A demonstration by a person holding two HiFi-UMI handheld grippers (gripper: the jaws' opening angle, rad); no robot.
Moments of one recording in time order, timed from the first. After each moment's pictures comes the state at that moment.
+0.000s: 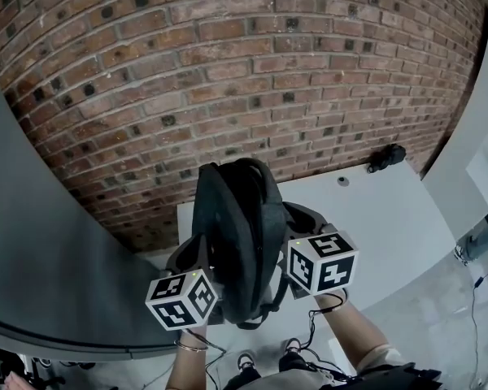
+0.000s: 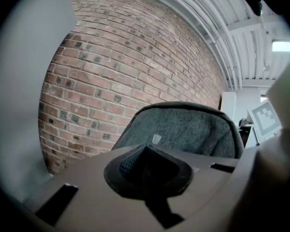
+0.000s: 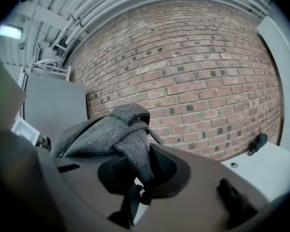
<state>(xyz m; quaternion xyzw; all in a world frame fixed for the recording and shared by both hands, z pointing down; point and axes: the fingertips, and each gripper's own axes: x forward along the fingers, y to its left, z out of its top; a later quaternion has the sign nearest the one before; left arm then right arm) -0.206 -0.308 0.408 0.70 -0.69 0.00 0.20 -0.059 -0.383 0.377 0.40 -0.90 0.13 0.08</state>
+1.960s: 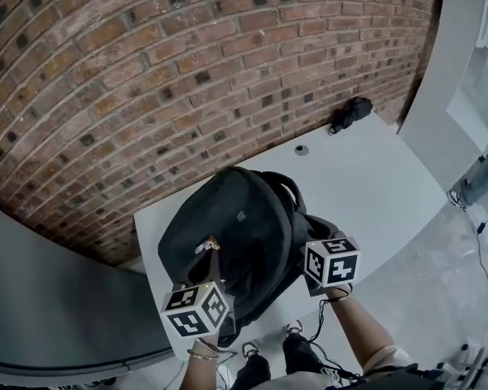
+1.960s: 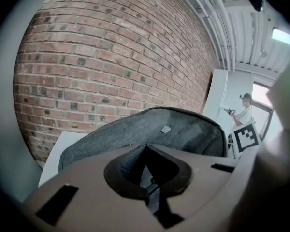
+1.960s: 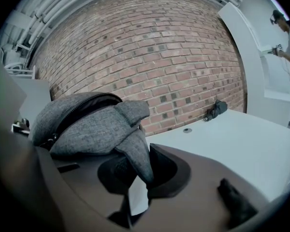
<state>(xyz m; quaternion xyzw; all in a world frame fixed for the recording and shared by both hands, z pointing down) -0.044 -0.348 0.503 0.73 -0.62 0.10 0.26 0.156 -0.424 0.548 0.51 -0.82 0.24 0.12</state>
